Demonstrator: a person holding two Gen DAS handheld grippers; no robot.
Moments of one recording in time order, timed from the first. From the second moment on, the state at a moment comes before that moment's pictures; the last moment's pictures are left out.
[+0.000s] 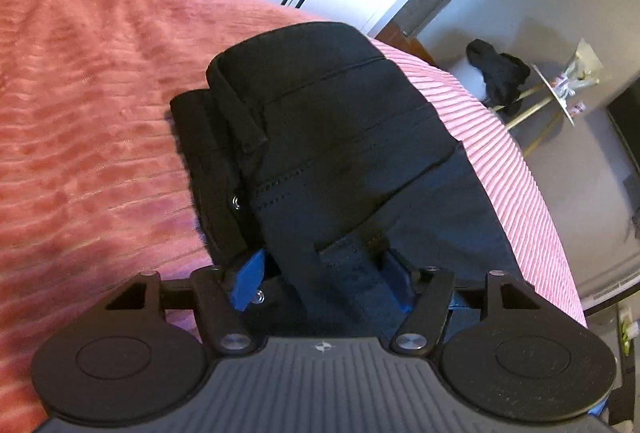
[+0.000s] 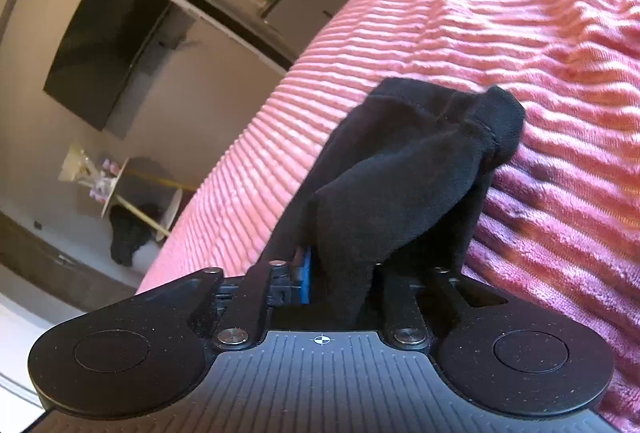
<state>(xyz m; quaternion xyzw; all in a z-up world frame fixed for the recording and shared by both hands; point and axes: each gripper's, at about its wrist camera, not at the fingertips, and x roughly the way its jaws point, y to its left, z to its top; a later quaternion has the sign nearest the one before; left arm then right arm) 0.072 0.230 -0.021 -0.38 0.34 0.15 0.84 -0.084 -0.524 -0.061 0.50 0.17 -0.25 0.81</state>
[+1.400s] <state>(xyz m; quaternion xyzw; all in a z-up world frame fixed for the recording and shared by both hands) 0.050 0.153 0.038 -0.11 0.31 0.17 0.93 -0.102 -0.509 0.019 0.22 0.20 -0.48 0.82</state>
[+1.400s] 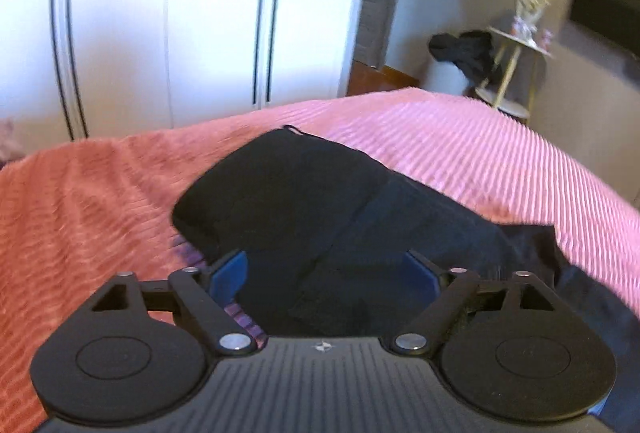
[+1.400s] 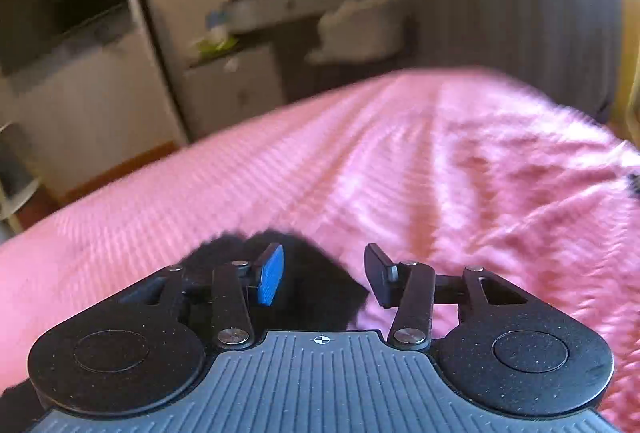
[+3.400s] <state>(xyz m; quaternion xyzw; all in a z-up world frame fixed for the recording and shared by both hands) 0.052 -0.041 -0.032 0.06 0.35 0.02 0.94 -0.089 -0.483 -0.012 0.28 0.20 -0.30 0.89</state>
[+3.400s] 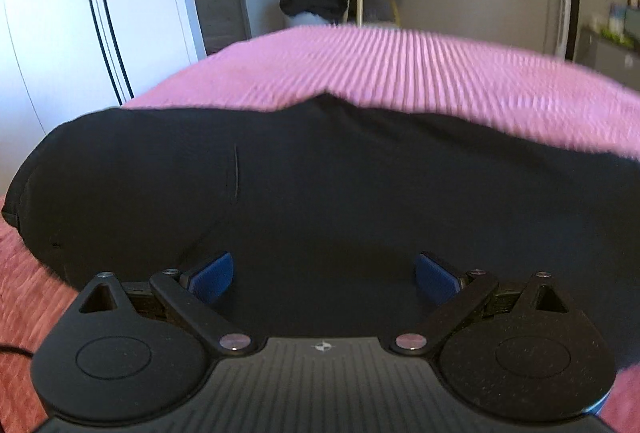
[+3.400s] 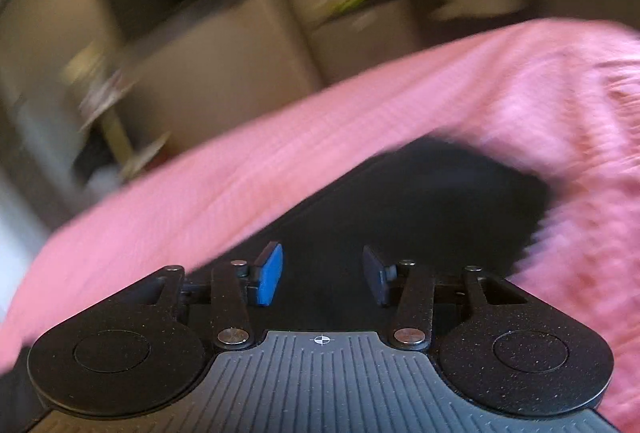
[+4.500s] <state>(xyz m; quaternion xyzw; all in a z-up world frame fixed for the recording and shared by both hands) 0.038 -0.030 -0.013 0.02 0.29 0.08 0.95 -0.128 -0.595 -0.027 0.42 0.07 -0.32 0.85</state>
